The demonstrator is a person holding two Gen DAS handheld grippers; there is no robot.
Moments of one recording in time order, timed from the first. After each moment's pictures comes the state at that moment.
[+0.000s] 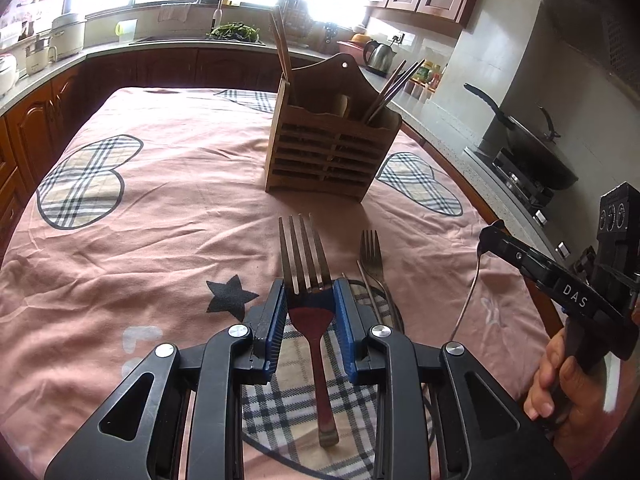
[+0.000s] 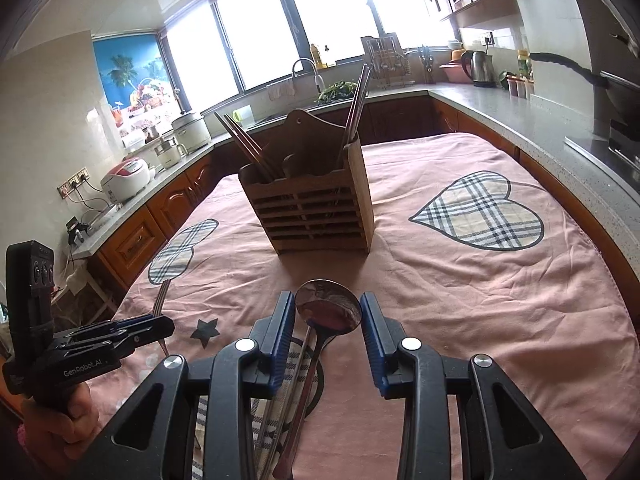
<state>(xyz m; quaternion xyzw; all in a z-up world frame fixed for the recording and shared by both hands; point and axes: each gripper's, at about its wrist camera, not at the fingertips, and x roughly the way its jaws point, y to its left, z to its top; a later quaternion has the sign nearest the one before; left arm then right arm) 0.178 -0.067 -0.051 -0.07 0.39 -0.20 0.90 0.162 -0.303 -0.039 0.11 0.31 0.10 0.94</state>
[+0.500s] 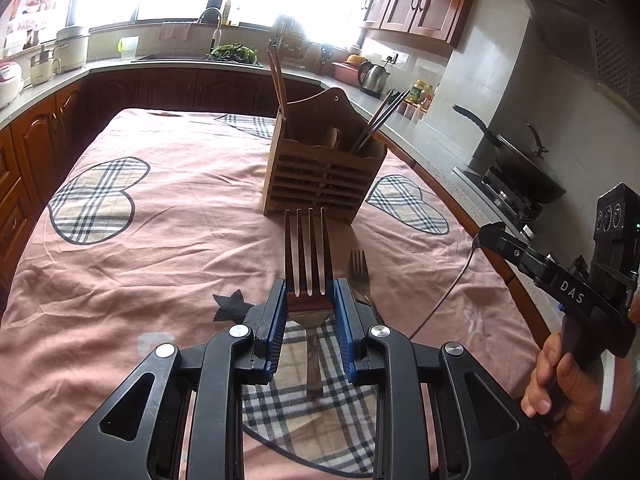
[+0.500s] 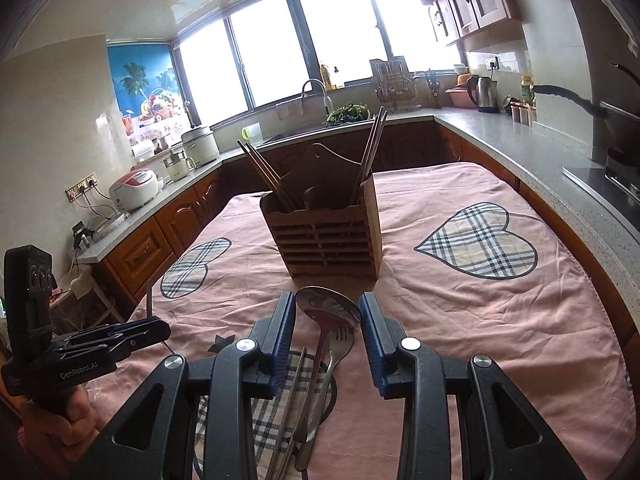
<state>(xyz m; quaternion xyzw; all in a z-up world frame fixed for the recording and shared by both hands) 0.159 -0.055 -0.027 -0.08 0.35 -0.21 0.91 0.146 -0.297 -0.011 0.10 0.27 0.11 0.95</state>
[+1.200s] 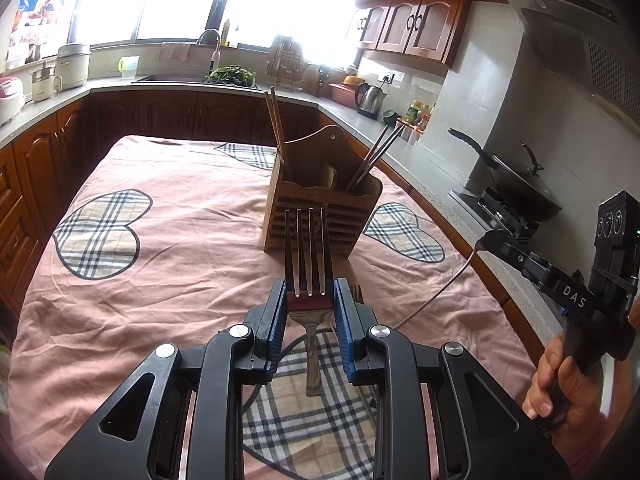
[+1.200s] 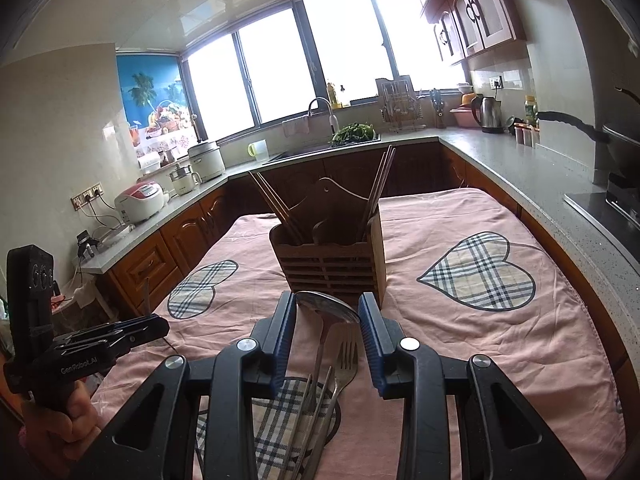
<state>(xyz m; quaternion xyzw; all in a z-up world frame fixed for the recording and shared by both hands) 0.167 -0.053 0.001 -0.08 0.32 -0.21 0.92 0.148 -0.299 0.016 0.09 0.24 0.11 0.96</state>
